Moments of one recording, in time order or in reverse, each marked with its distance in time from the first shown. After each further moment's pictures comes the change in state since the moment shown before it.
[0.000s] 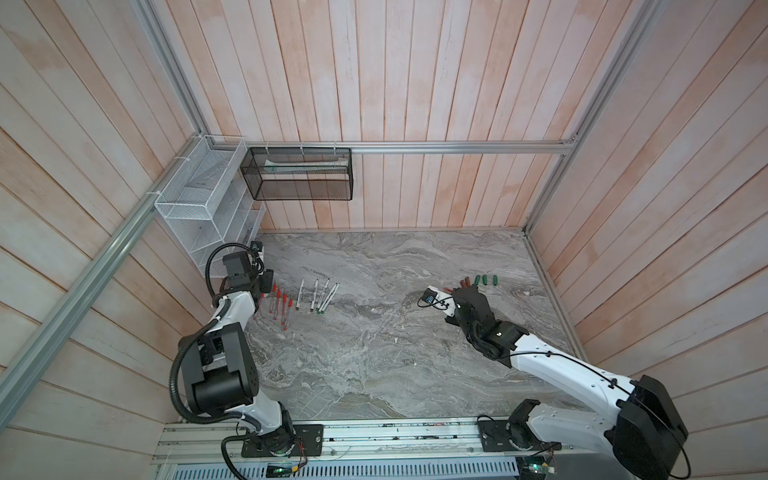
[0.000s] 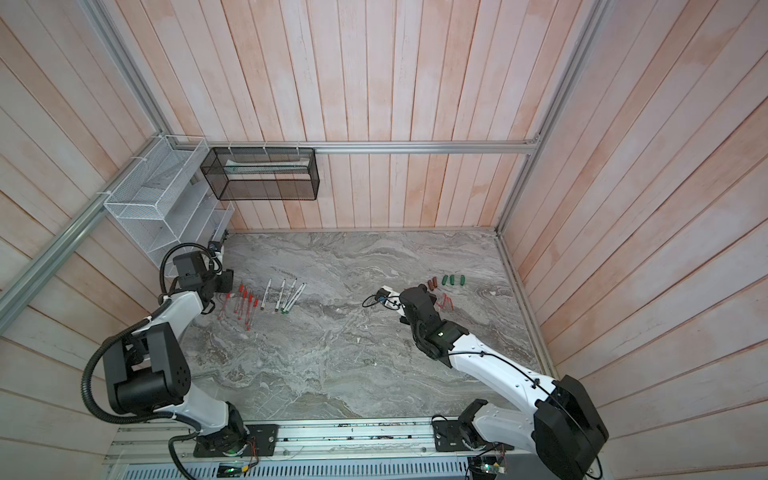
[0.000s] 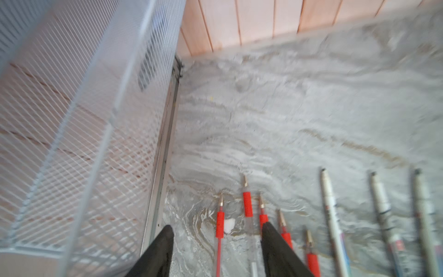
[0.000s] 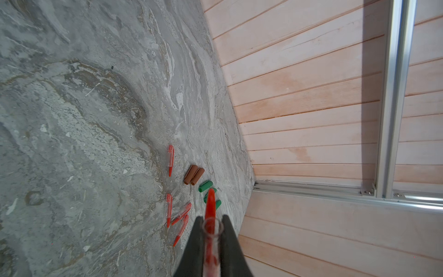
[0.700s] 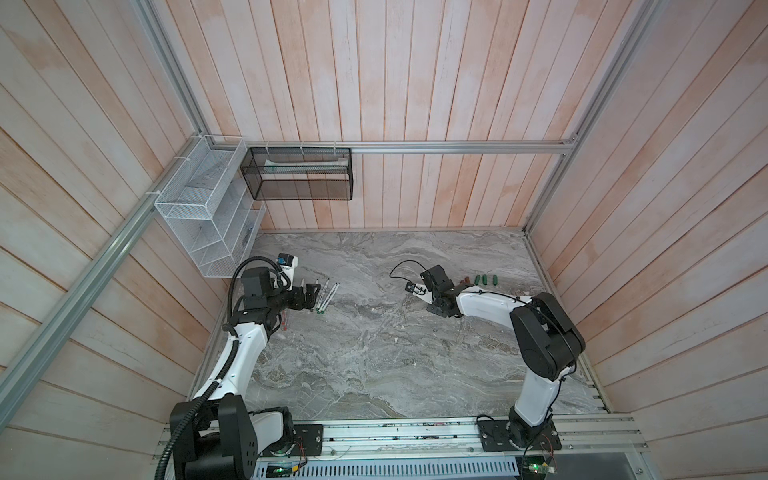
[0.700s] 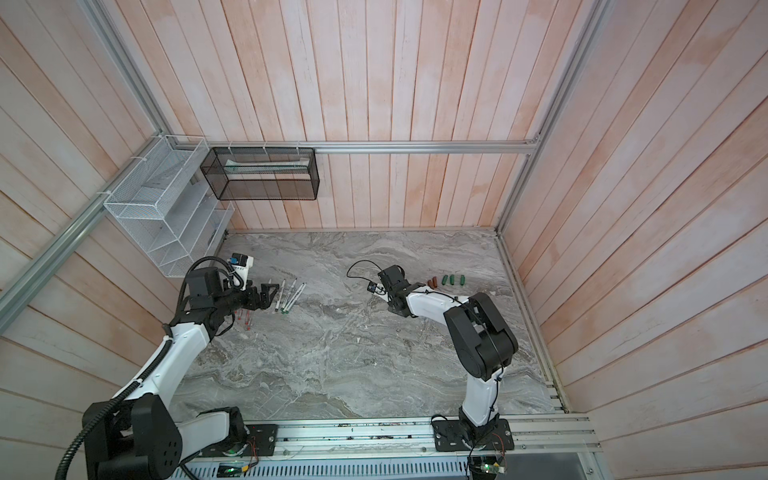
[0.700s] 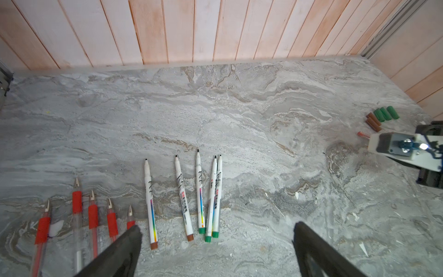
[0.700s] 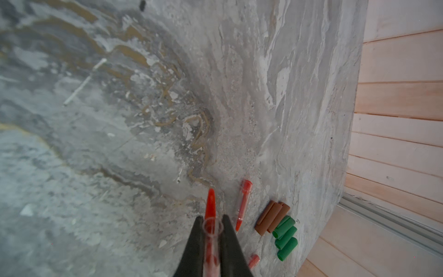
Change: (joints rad) left arm -0.151 -0.338 -0.231 -0.120 0.415 -0.244; right arm -0.132 0.661 0.403 -0.216 -0.150 0.149
